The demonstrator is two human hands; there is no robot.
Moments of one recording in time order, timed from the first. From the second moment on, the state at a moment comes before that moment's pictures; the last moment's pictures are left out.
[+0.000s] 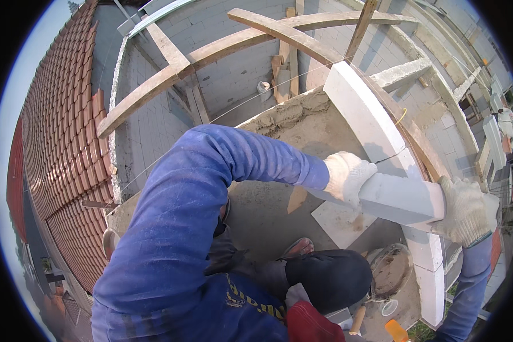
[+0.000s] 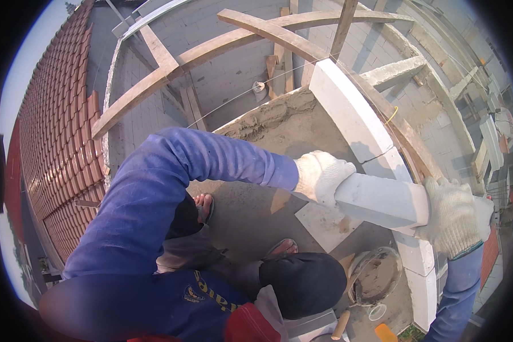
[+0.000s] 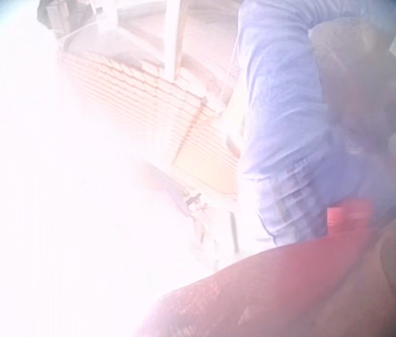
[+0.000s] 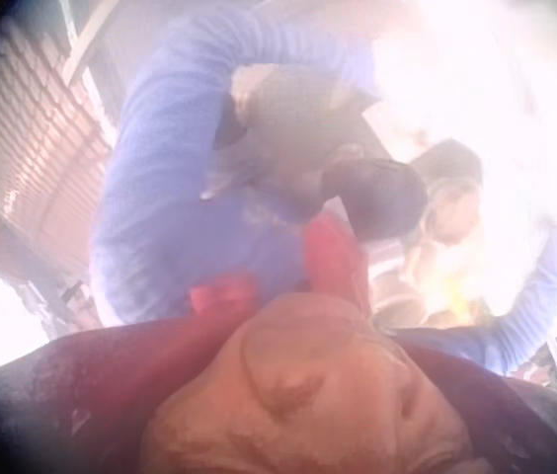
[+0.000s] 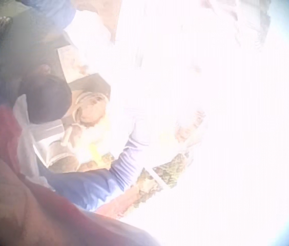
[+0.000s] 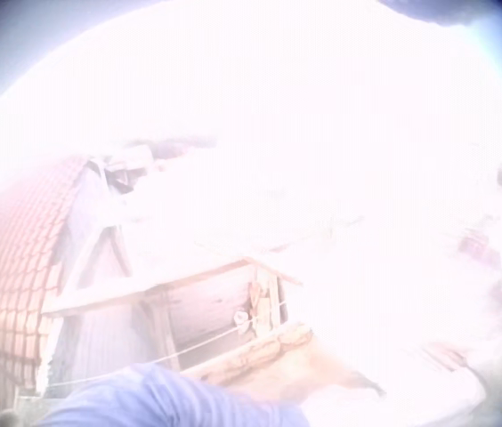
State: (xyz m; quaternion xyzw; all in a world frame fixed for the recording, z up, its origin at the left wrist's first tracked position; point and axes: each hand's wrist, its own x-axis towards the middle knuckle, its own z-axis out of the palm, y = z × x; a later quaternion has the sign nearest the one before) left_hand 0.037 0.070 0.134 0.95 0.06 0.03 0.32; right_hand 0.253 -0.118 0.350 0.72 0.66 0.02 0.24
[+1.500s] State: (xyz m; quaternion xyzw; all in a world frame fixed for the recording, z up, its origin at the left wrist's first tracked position) left_hand -0.181 0.288 0.049 0.79 0.53 0.01 0.31; right_hand 0.131 0.317 0.084 0.61 0.79 0.01 0.03
